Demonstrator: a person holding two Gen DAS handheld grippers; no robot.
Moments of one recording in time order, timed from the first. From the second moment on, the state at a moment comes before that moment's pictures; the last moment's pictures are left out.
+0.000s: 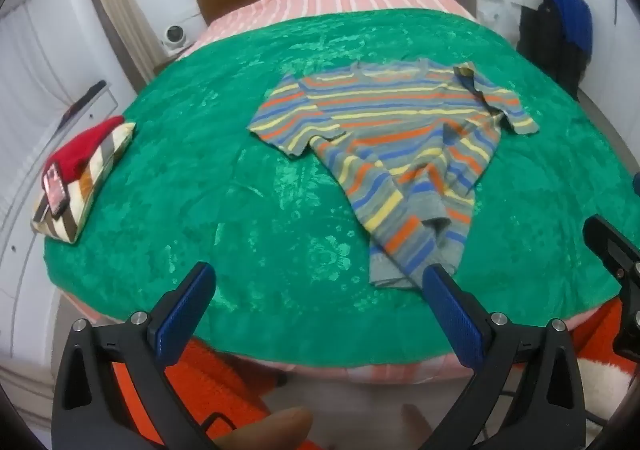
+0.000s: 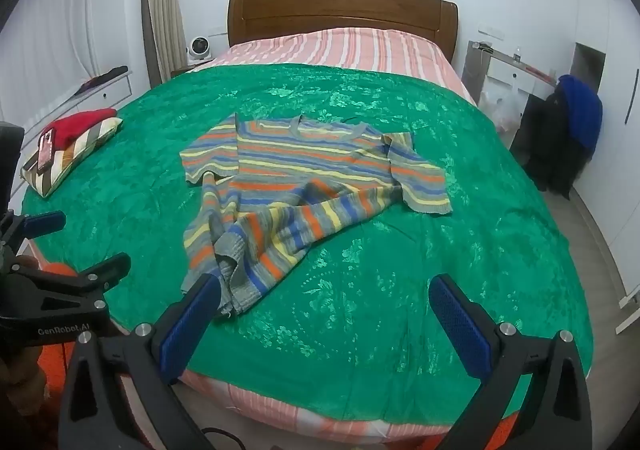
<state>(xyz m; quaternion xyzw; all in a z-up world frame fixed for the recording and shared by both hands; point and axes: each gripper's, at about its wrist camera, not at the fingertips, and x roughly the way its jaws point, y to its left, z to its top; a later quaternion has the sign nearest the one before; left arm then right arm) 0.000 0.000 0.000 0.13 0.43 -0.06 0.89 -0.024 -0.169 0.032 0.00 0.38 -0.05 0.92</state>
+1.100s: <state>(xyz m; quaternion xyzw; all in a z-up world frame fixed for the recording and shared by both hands) 0.002 0.002 -0.006 0.15 0.44 -0.05 0.88 -0.021 -0.170 0.025 -0.02 0.39 -0.07 0.92</state>
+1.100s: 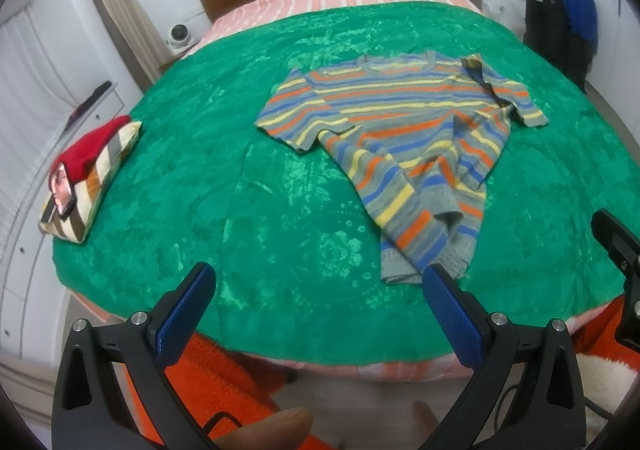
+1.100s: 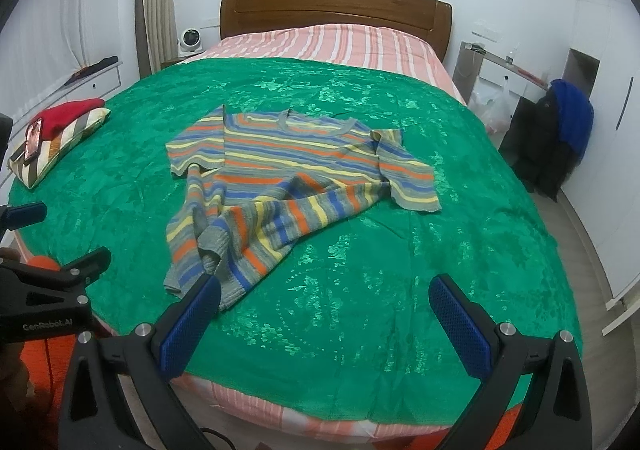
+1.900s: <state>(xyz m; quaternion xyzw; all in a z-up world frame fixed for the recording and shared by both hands) 0.003 0.003 -0.009 0.12 0.44 -0.06 0.89 -0.019 -0.168 0.025 -0.04 0.39 -0.09 0.91</state>
